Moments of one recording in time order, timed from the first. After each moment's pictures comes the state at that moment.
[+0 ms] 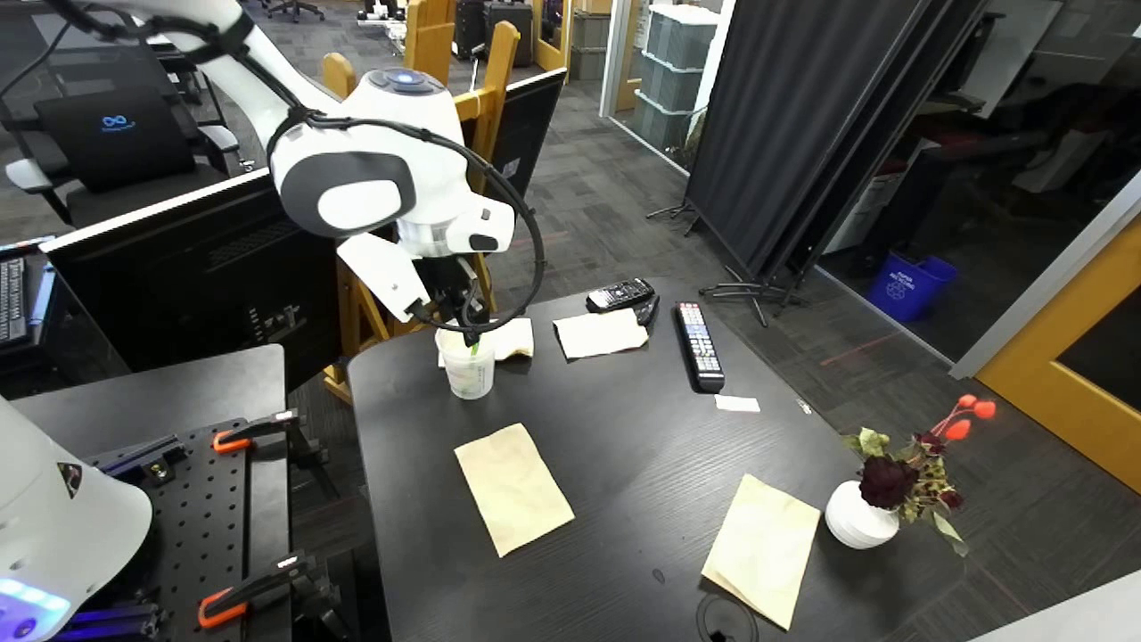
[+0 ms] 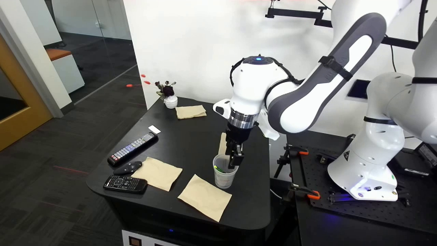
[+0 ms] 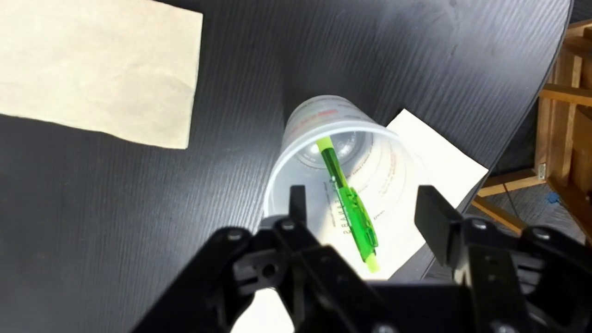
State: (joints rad) arm 0.13 0.07 0.07 -2.60 0.11 2.79 -0.23
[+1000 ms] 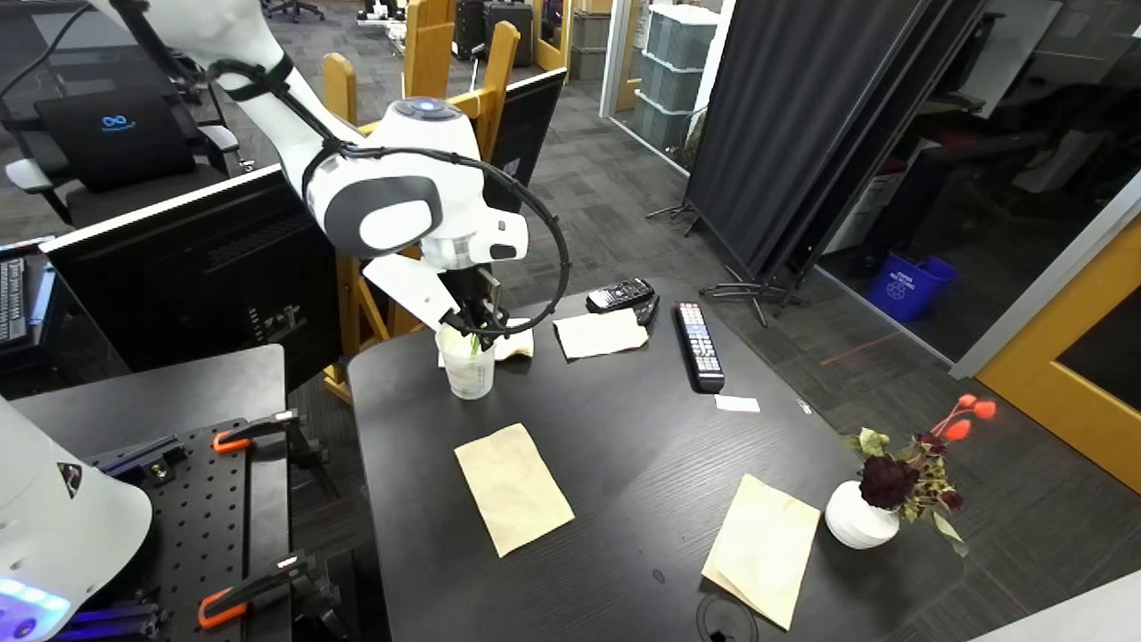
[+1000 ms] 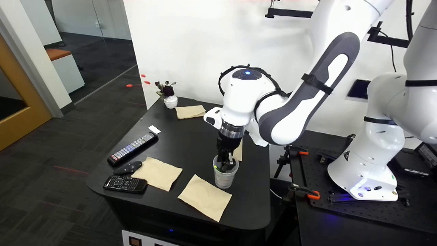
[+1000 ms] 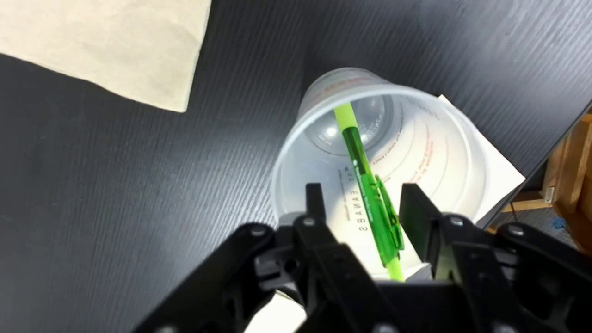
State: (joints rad) arm 0.12 0.21 0.07 -2.53 -0.02 2.86 -0.22
